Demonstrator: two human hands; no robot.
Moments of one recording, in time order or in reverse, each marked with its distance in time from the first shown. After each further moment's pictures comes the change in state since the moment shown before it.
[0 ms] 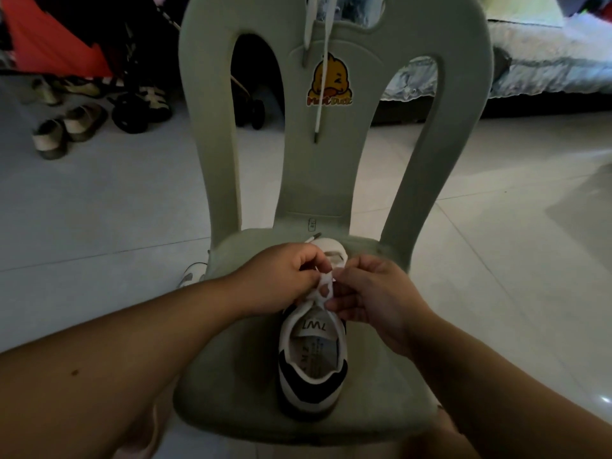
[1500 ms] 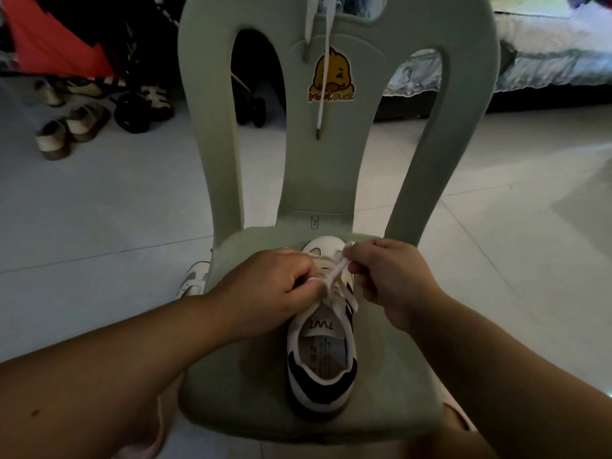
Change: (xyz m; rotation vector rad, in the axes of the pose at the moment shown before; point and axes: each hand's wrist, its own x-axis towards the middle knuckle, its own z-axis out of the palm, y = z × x) left_hand -0.025 -0.005 -0.004 0.348 0.109 0.197; right_hand 0.010 -0.015 -0.002 -0.032 0.218 -0.029
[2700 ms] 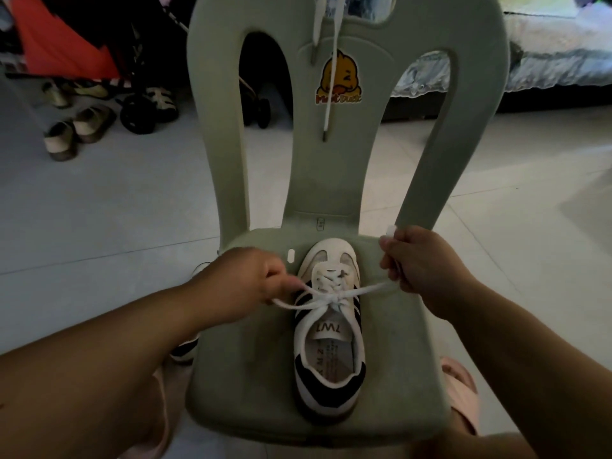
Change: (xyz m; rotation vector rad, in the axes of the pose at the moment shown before) left_hand -0.002 -0.025 -0.021 0.022 -0.171 -0.268; right_hand 0.021 -0.004 -0.027 -0.340 0.041 -0.100
